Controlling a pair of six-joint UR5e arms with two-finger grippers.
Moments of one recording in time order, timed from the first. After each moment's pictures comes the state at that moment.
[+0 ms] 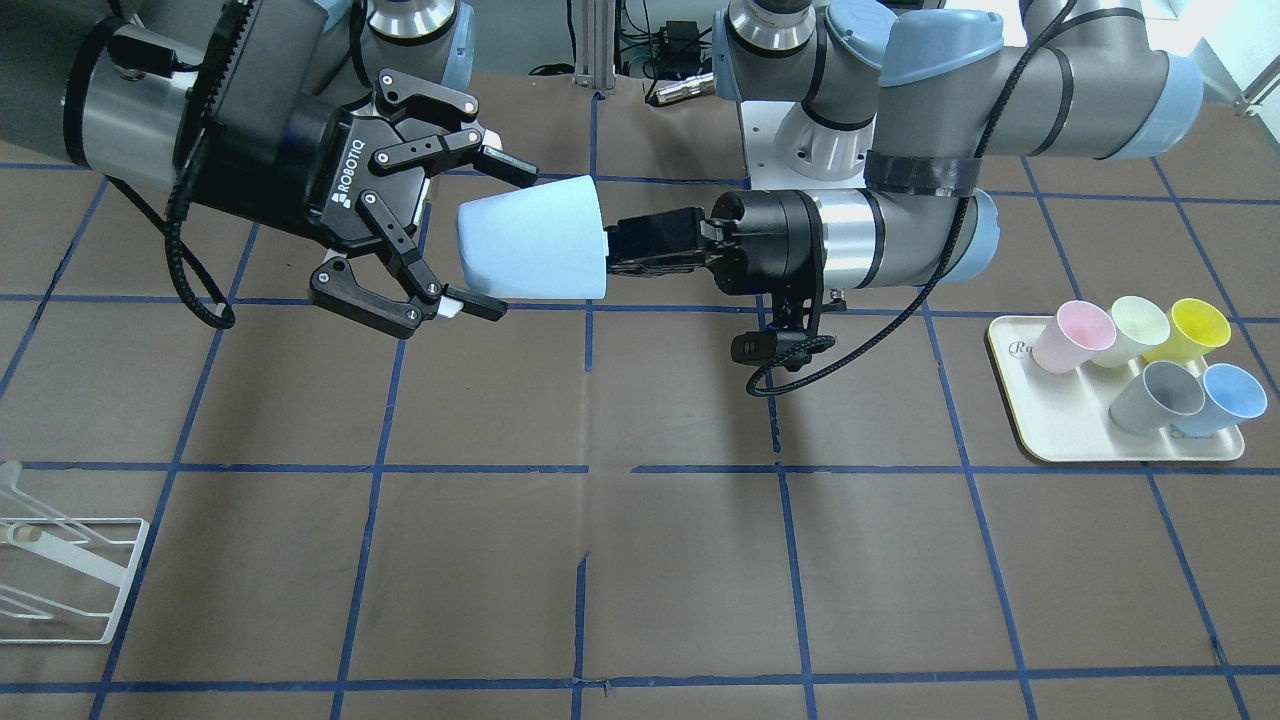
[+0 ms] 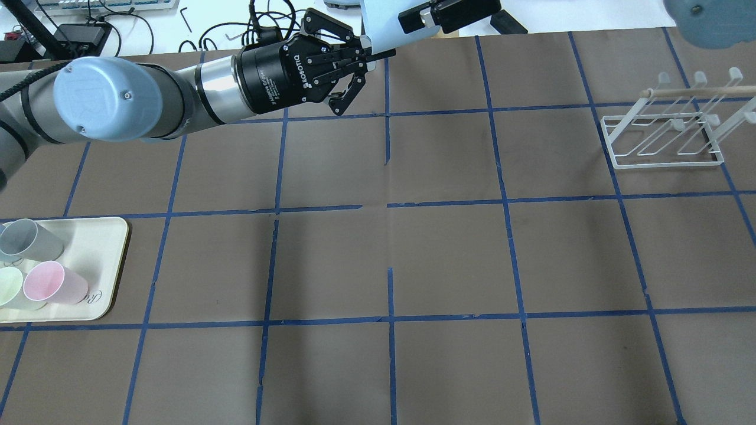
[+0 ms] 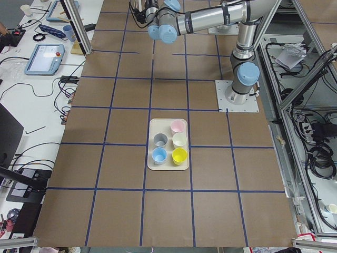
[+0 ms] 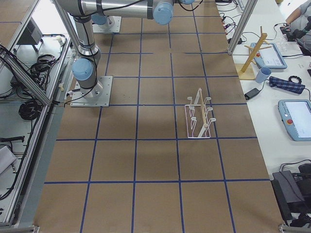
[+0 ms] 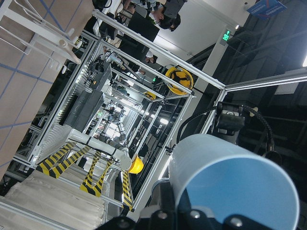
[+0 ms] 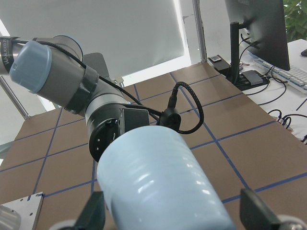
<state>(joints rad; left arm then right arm) -1.55 -1.75 -1.69 -2.19 -0.18 0.41 1.51 -1.41 1.44 -1.60 -0.43 -1.31</state>
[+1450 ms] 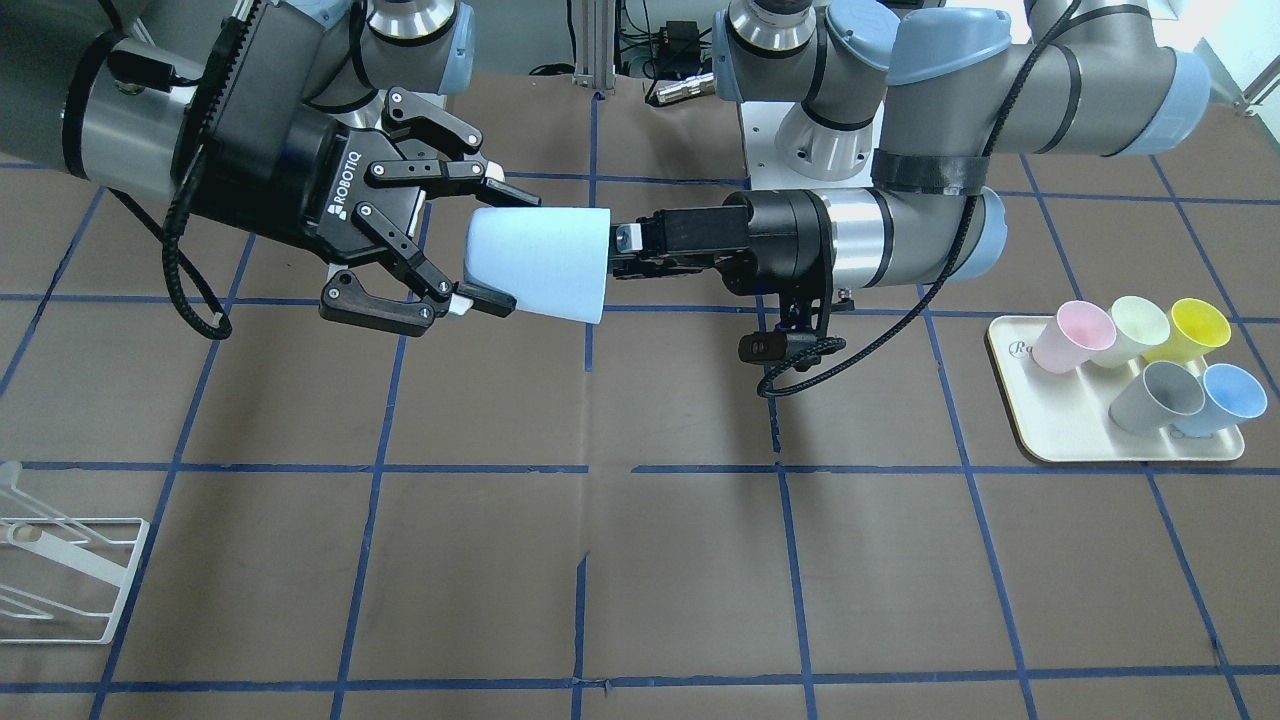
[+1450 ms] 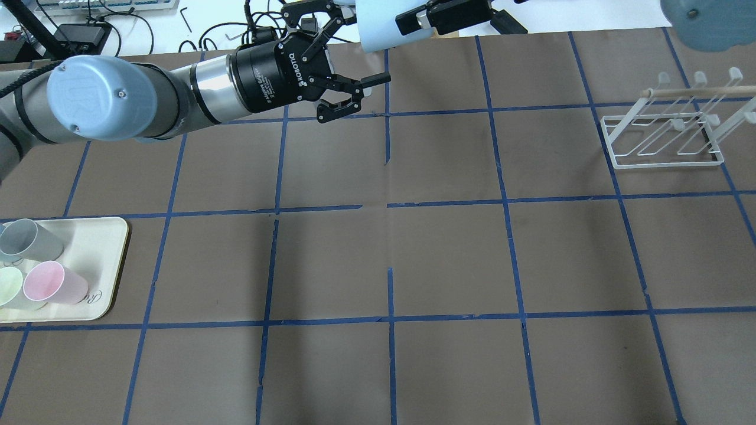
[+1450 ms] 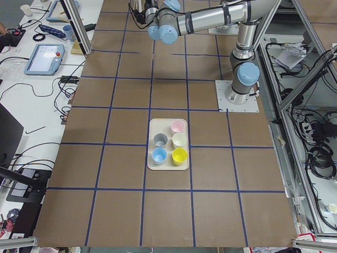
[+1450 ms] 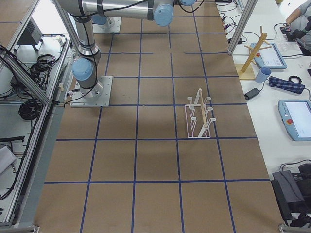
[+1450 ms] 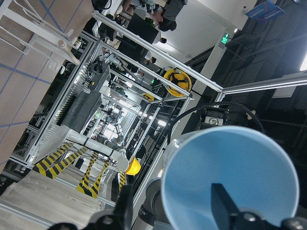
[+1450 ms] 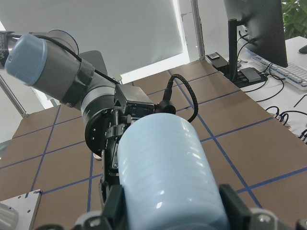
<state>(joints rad) -1.54 -1.75 -1.69 -2.20 -0.18 0.40 1.50 -1.41 1.45 -1.60 -0.45 -1.32</state>
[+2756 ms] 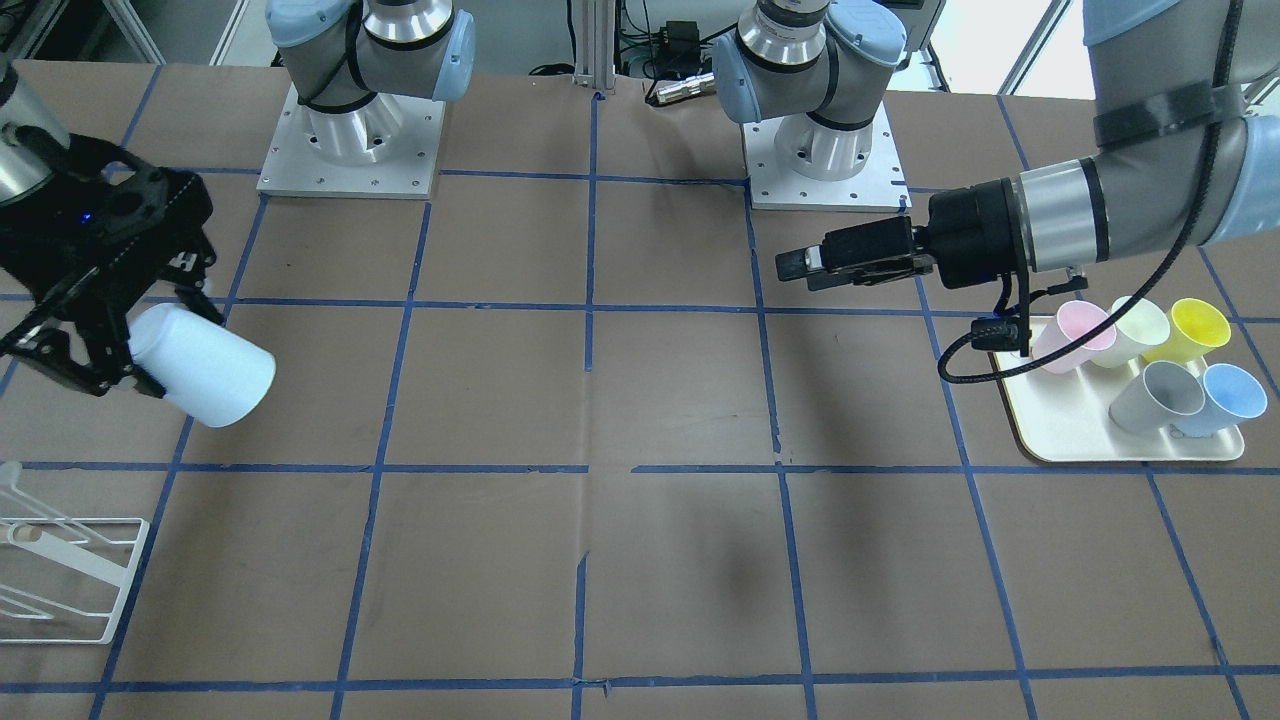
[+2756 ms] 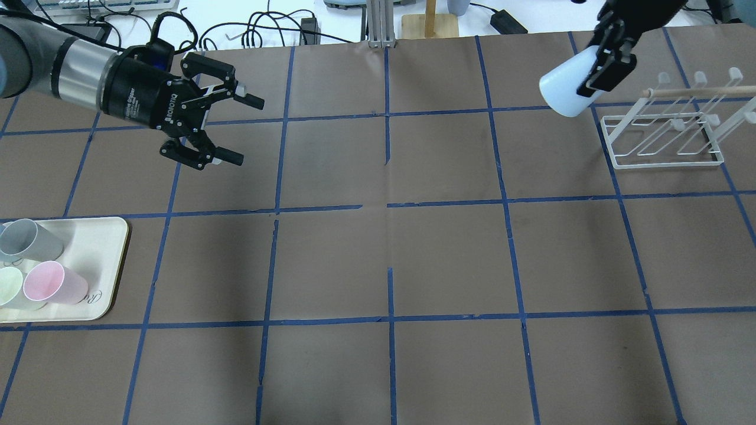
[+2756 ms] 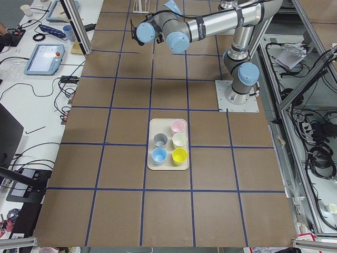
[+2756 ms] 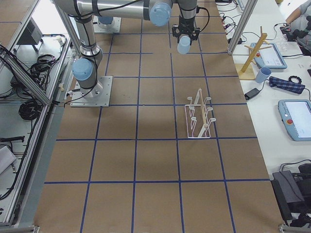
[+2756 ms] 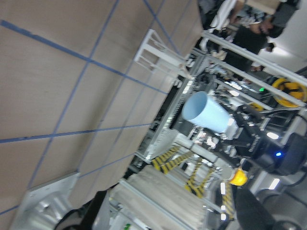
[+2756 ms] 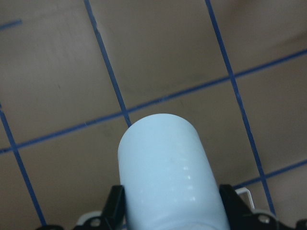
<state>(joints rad) -1.27 -1.69 -1.60 -1.94 0.83 0.15 1.40 -1.42 1.42 -1.66 -1.54 -1.44</state>
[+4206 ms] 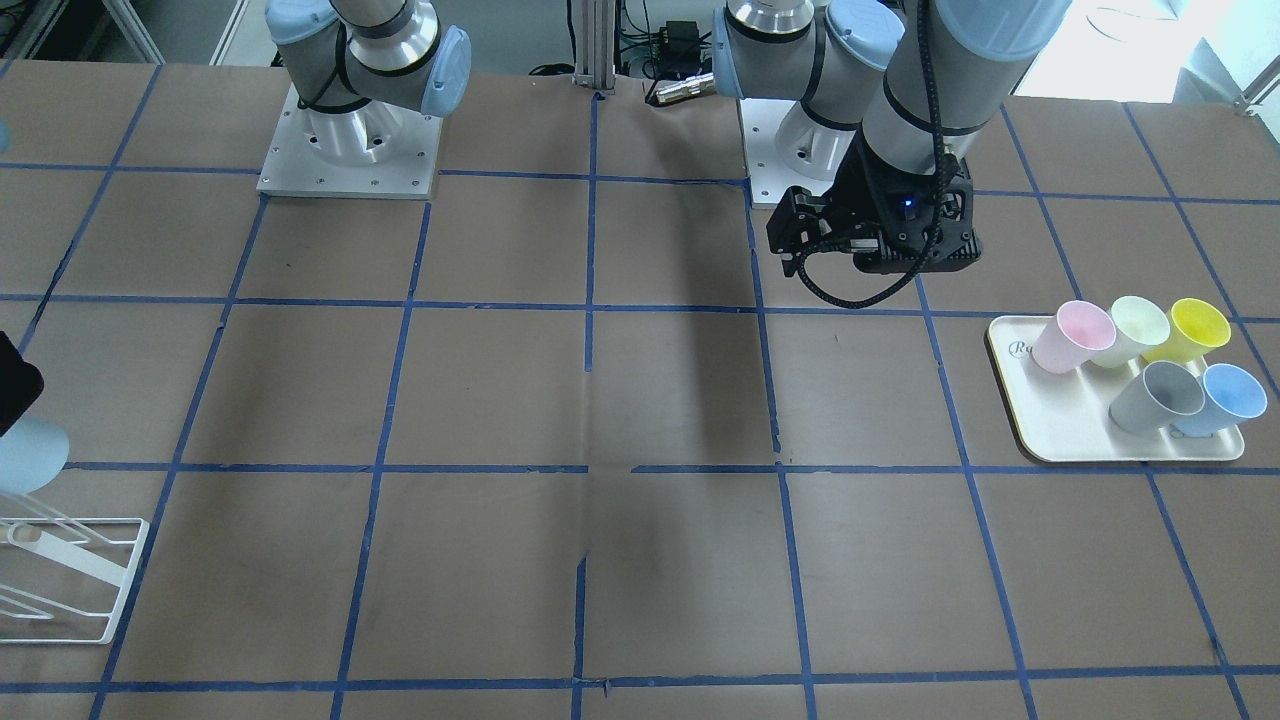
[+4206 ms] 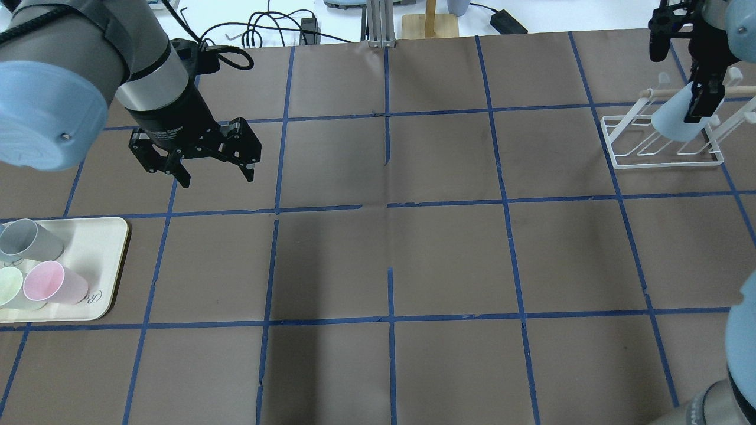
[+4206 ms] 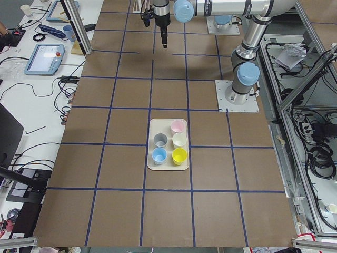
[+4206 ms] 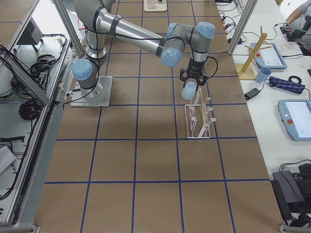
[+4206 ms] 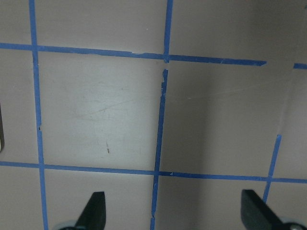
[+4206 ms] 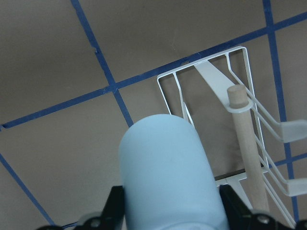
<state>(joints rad) -1.59 -1.57 -1.65 -1.56 1.57 -0.07 1.24 -1.23 1.46 -1.82 -1.84 -1.56</state>
